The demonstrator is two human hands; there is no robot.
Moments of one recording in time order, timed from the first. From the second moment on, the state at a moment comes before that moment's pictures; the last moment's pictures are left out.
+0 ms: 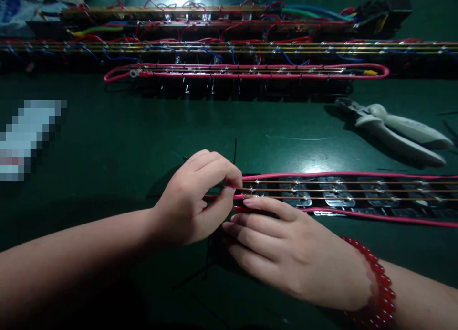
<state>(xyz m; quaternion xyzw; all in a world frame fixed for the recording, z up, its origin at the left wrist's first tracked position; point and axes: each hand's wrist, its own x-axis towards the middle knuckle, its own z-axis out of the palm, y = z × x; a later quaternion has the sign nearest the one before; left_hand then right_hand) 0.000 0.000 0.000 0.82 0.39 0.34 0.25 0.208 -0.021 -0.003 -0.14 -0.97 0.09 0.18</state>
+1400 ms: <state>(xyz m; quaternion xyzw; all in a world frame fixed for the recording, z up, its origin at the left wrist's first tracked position) 0.001 0.004 -0.004 0.81 0.43 0.32 0.25 0.209 -0.011 -0.006 -0.17 -0.96 0.17 0.16</state>
